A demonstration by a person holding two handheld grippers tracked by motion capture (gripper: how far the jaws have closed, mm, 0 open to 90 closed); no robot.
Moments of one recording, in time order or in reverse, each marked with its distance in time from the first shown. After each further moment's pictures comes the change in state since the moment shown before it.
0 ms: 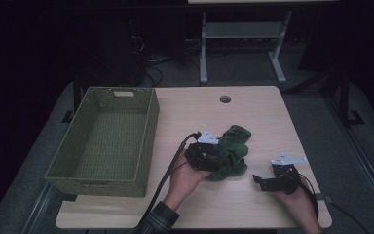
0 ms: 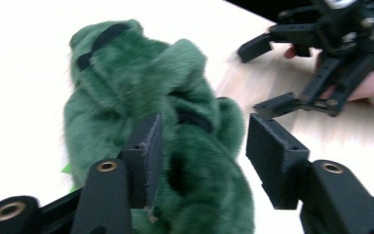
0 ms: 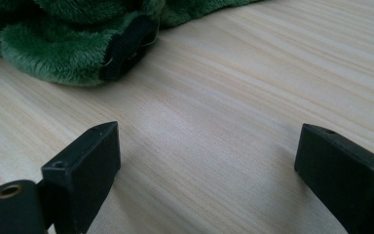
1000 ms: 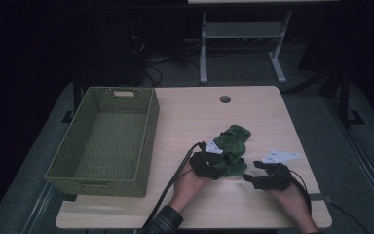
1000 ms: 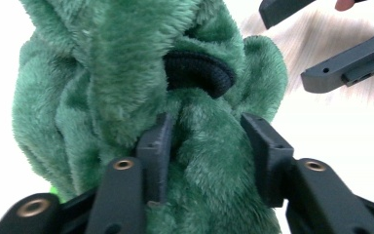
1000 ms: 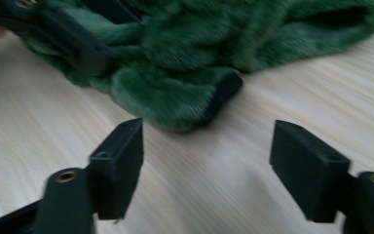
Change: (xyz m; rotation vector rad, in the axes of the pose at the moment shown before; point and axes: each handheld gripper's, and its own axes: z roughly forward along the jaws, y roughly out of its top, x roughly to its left) left arm 0.008 -0.030 0.041 0.118 0.030 -0.004; right arm 0.022 0.025 0.001 -0.051 0.188 -0.073
